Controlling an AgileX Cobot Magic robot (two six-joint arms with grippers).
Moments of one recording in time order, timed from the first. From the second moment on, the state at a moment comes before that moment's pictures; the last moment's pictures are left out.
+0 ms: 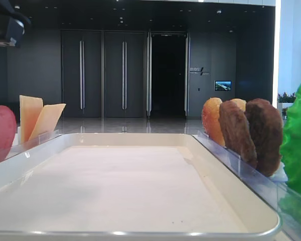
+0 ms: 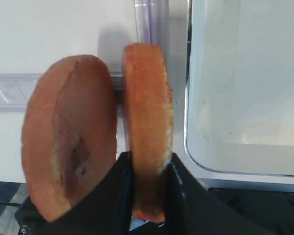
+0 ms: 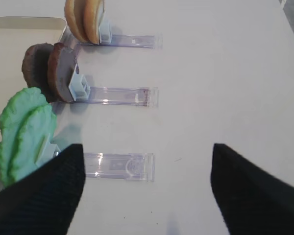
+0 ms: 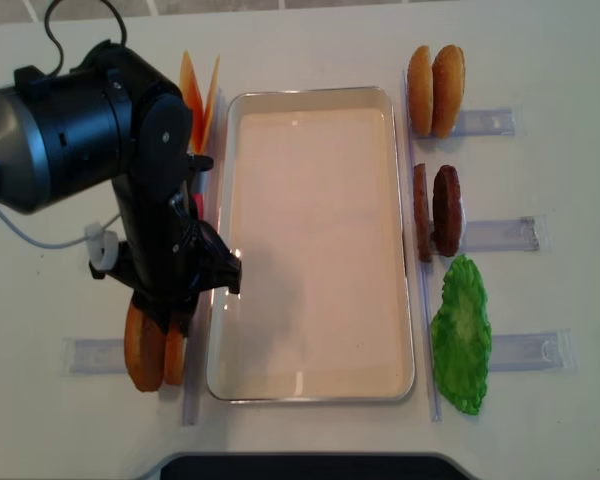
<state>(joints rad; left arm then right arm) -0.61 1.62 -1.01 0.07 1.21 -0.61 0.16 -0.01 -0.50 0.01 1.13 0.01</state>
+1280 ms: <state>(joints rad) -0.61 1.30 -1.02 -0.03 1.15 -0.58 0.16 -0.01 -0.50 0.01 1.13 0.01</state>
